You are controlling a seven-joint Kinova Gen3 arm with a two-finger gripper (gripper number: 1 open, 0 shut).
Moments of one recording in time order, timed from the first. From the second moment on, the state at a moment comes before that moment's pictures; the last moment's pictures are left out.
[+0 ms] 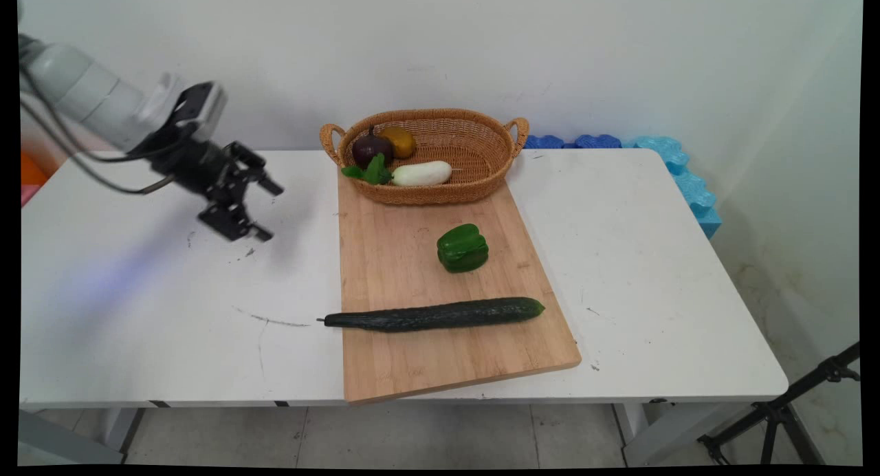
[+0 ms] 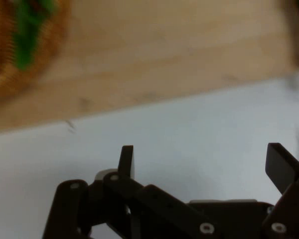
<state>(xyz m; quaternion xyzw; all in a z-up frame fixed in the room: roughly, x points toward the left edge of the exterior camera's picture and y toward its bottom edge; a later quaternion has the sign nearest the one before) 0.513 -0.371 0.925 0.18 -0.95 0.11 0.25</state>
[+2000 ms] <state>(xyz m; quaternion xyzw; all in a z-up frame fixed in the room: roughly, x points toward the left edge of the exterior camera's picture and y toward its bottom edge) 0.391 -0.631 0.881 0.22 -0.93 0.25 0.17</state>
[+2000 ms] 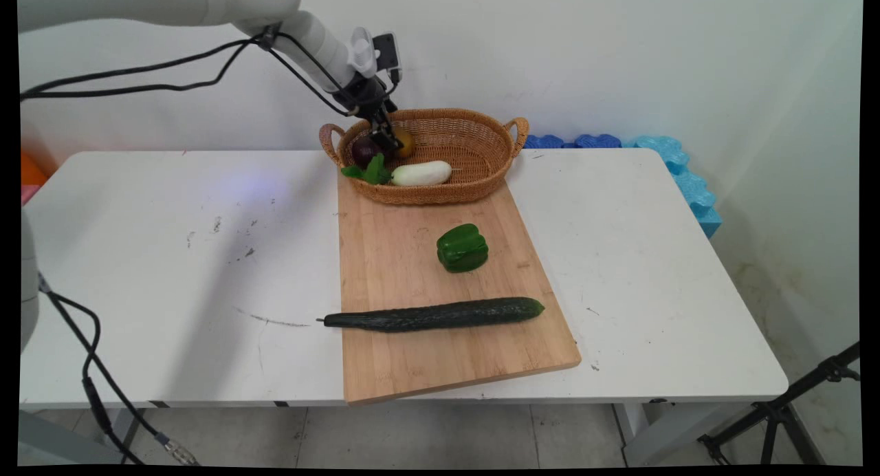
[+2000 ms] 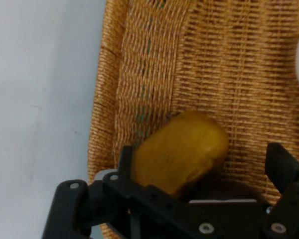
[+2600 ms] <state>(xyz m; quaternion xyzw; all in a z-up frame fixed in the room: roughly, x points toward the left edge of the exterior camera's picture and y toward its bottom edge) 0.386 -0.653 0.855 0.21 -0.94 0.24 0.15</state>
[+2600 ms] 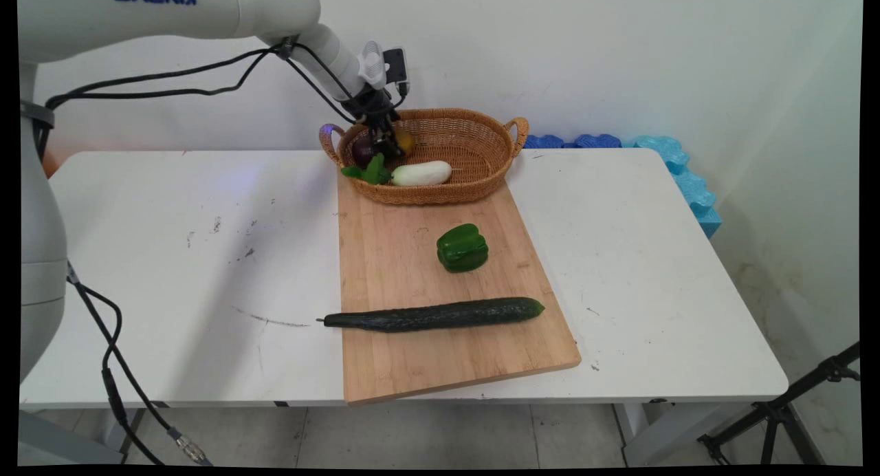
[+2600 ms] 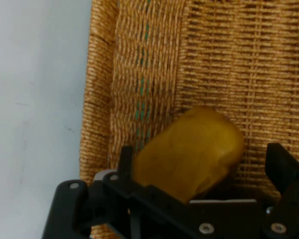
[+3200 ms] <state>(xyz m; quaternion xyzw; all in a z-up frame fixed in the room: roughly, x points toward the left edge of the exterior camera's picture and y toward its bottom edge) 0.381 -0.664 0.839 0.21 -0.94 0.23 0.14</state>
